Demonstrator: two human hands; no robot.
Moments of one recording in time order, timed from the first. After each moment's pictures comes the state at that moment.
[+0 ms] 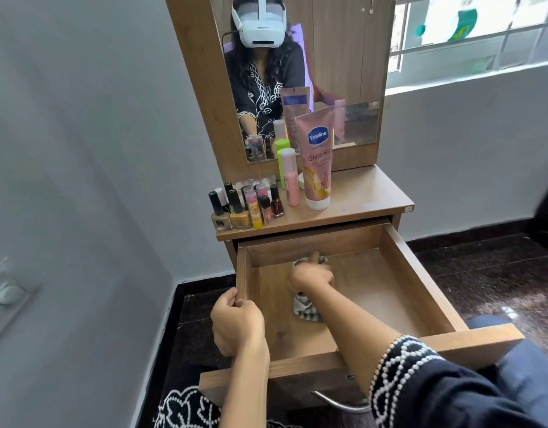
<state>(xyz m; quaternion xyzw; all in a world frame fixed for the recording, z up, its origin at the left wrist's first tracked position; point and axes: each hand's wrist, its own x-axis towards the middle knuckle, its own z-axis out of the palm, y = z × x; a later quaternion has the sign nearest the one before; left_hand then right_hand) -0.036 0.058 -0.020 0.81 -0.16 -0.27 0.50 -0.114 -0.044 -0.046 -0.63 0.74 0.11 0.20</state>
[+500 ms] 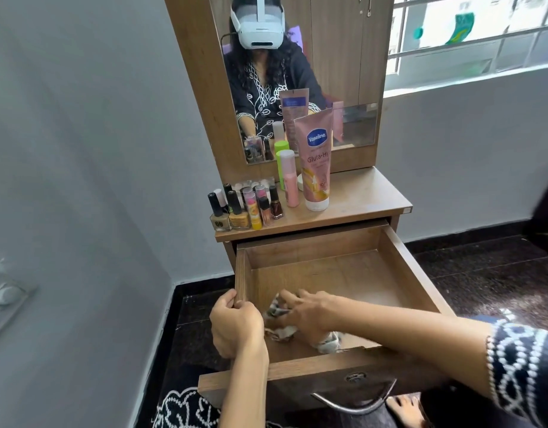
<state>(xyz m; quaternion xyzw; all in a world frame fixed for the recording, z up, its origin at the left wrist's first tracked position) -0.036 0.061 -0.019 0.80 -0.17 -0.27 0.50 -0.140 0.009 -0.043 -0.88 0.39 0.25 0.09</state>
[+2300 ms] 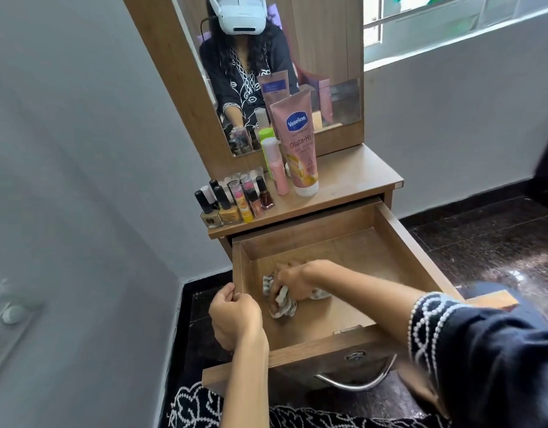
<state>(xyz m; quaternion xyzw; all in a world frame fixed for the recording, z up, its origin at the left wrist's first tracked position) -0.037 0.057 -0.023 0.81 -0.18 -0.26 0.50 -0.134 -0.021 -0.026 -0.86 0.42 0.16 0.24</state>
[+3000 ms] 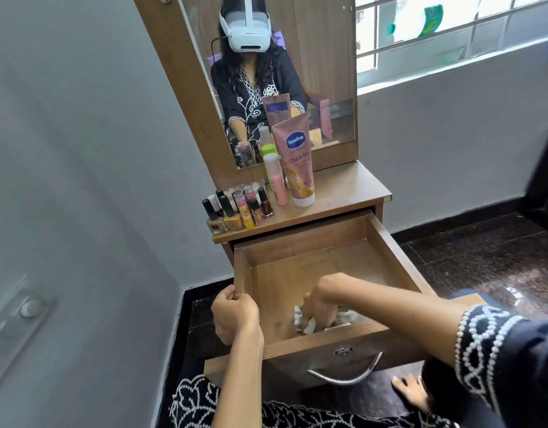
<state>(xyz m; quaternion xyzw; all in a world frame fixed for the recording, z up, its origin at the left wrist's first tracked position) -0.037 0.061 -0.019 0.81 -0.19 -0.27 0.49 -0.161 0.021 -0.004 -0.83 0.36 0.40 0.17</state>
